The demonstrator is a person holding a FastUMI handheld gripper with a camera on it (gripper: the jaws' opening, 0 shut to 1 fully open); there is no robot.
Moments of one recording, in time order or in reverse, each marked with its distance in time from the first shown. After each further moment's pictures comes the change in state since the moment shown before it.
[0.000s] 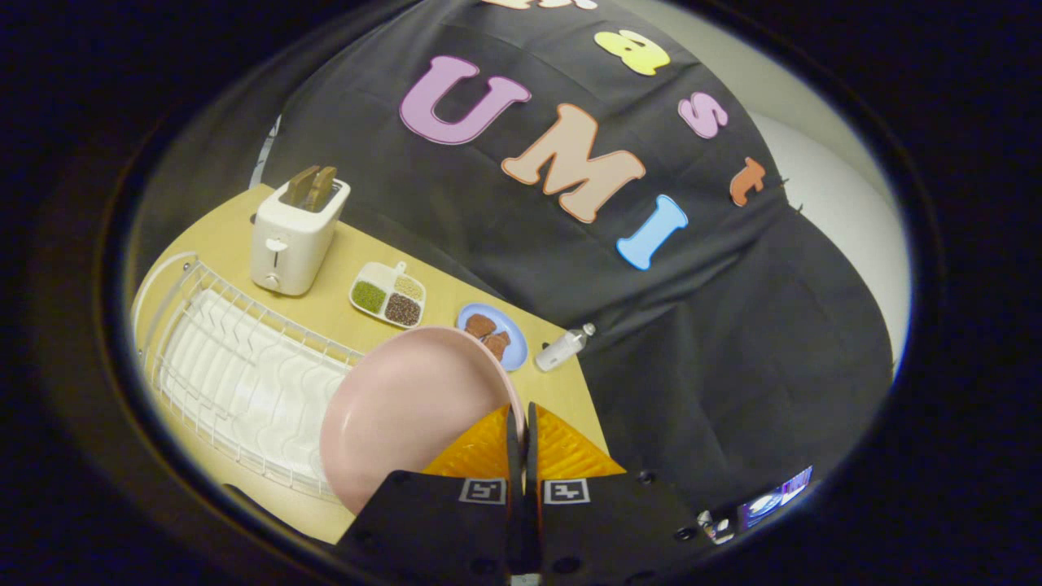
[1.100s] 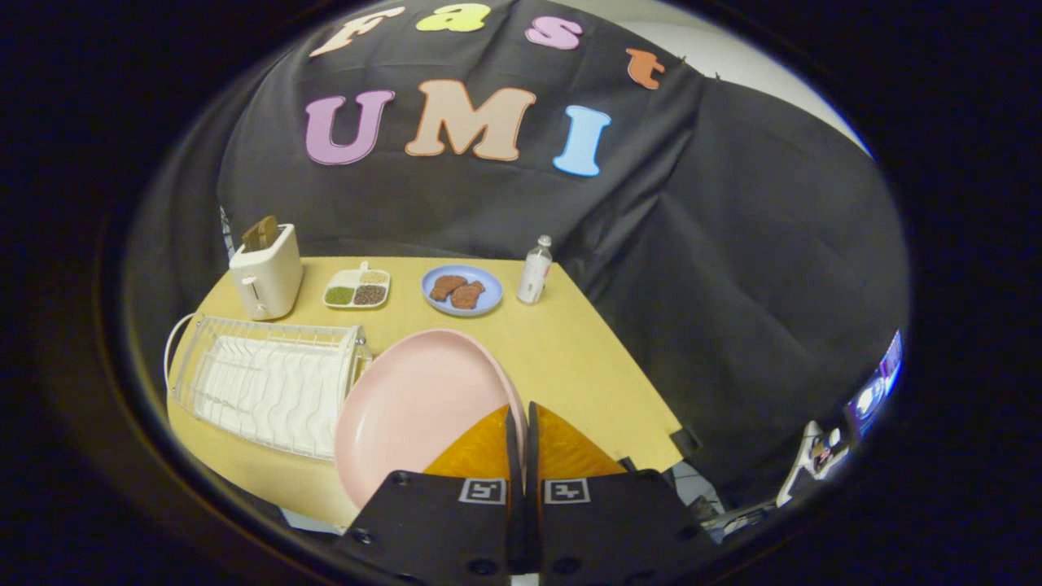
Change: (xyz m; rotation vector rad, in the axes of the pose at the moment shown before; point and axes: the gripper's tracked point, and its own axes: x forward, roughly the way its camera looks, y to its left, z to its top) arm 0.009 -0.101 -0.167 0.443 0.123 0.147
